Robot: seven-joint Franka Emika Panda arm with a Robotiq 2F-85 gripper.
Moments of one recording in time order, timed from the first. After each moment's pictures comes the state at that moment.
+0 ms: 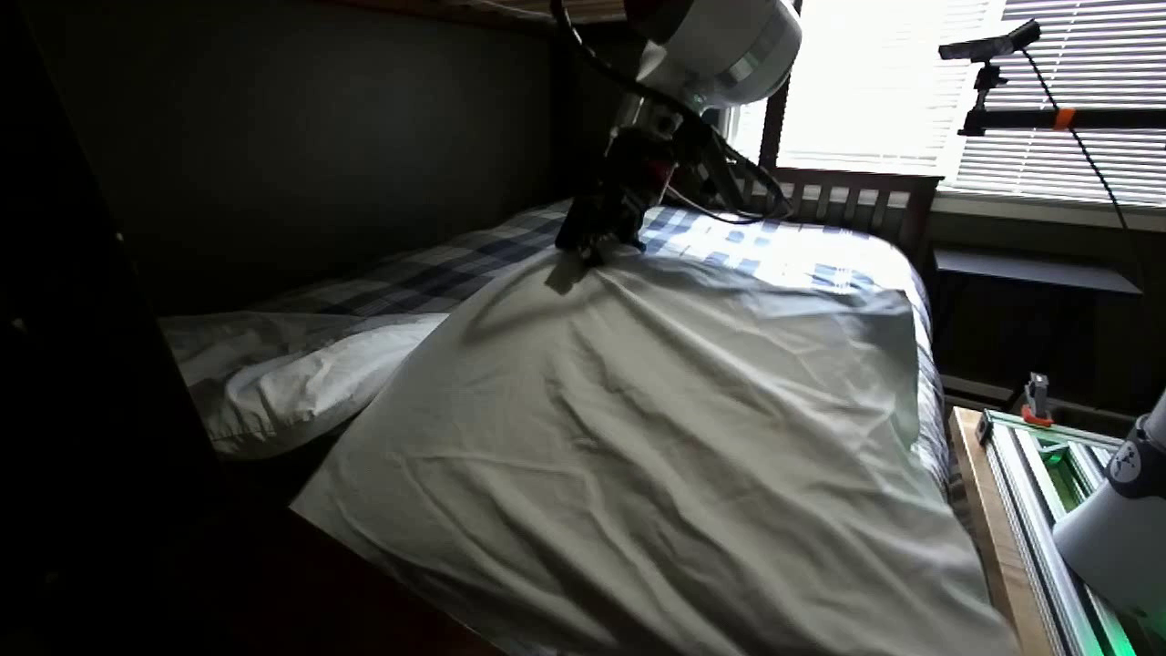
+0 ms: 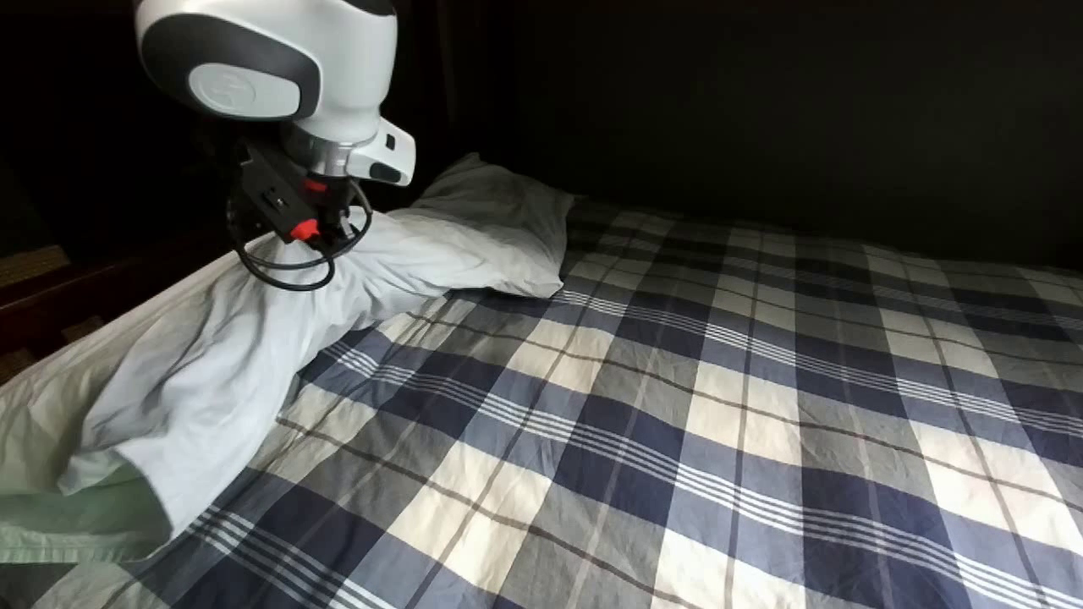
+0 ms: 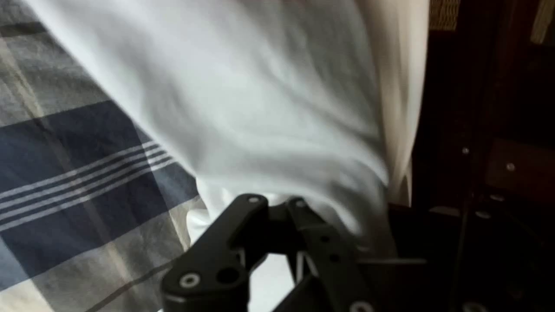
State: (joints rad) arm -0.19 0.04 0.12 -2.25 0.79 2.24 -0.44
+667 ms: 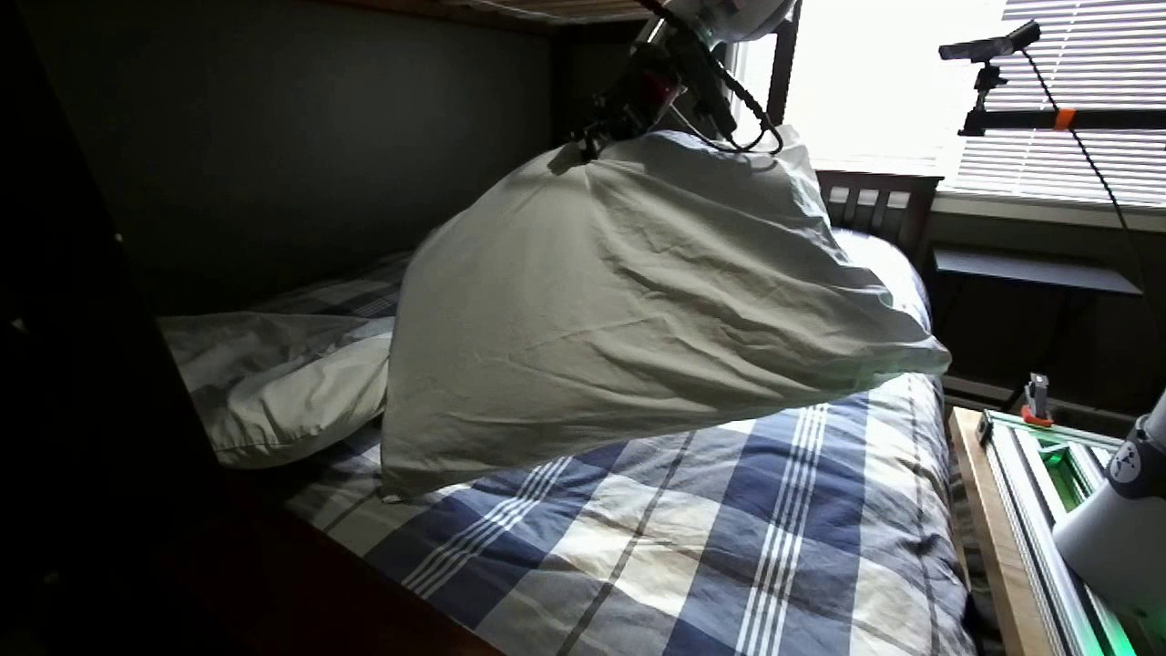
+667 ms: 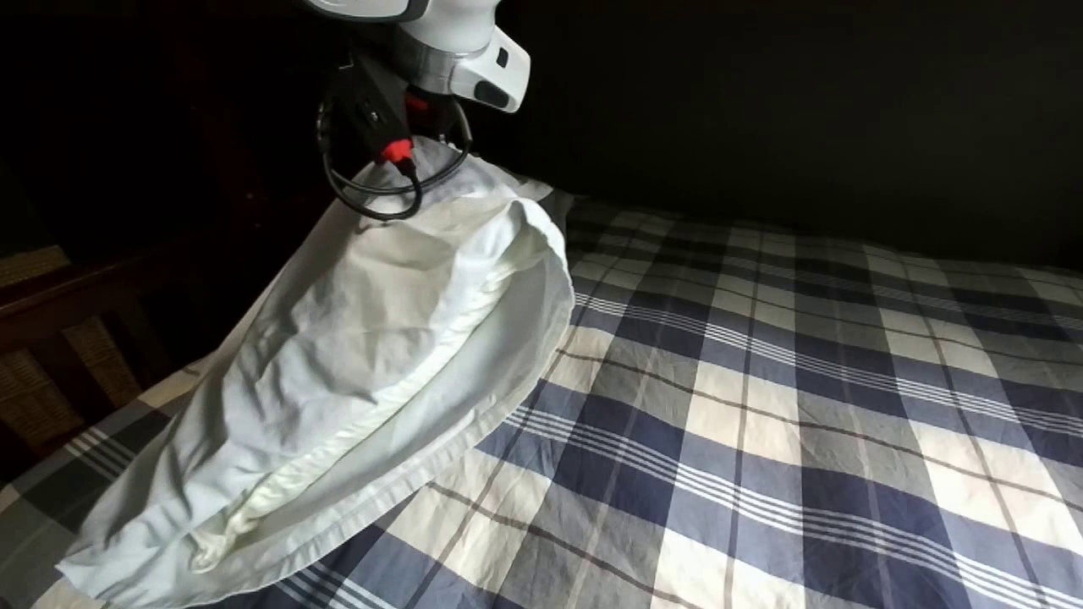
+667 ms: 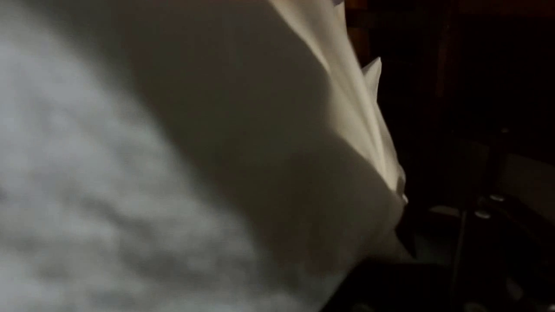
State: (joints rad) arm -0.20 0.07 -0.10 -2.02 0.84 2.14 -0.36
